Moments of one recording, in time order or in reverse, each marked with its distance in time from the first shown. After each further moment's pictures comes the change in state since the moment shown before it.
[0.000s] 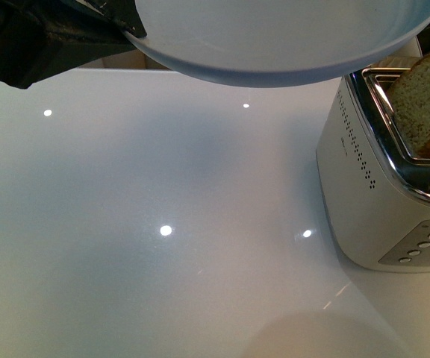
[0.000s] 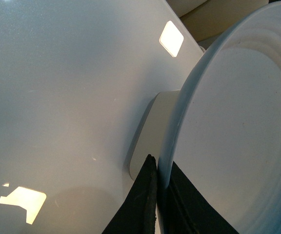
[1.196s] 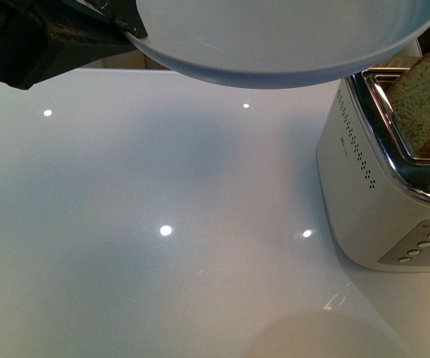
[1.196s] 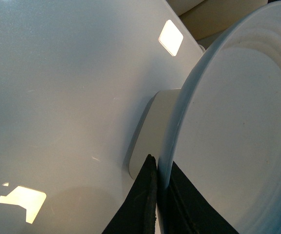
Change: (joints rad) left arm 0.000 0.000 0.000 0.000 0.001 0.000; right arm 0.000 -0.458 0.000 -0.458 0.000 0.000
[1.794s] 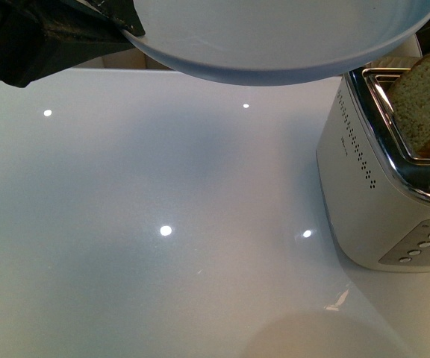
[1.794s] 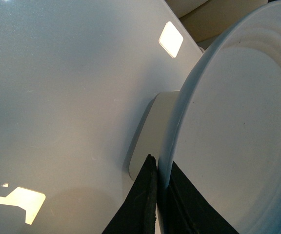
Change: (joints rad) left arm 0.000 0.000 0.000 0.000 -0.001 0.000; right arm 0.000 -0.001 0.000 0.000 0.000 0.000
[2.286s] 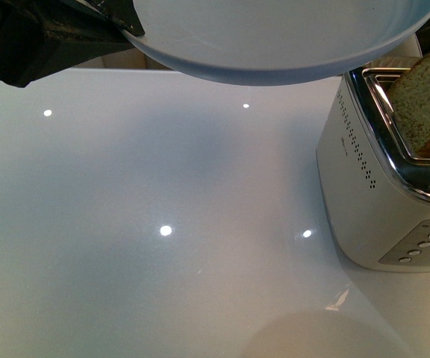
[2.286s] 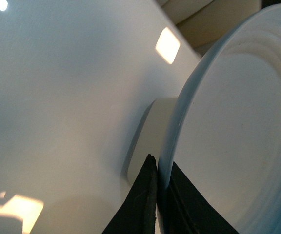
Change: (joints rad) left arm -0.001 -0.008 -0.028 0.094 -0.044 0.018; right arm 0.000 0.000 0.000 0.000 0.000 0.000
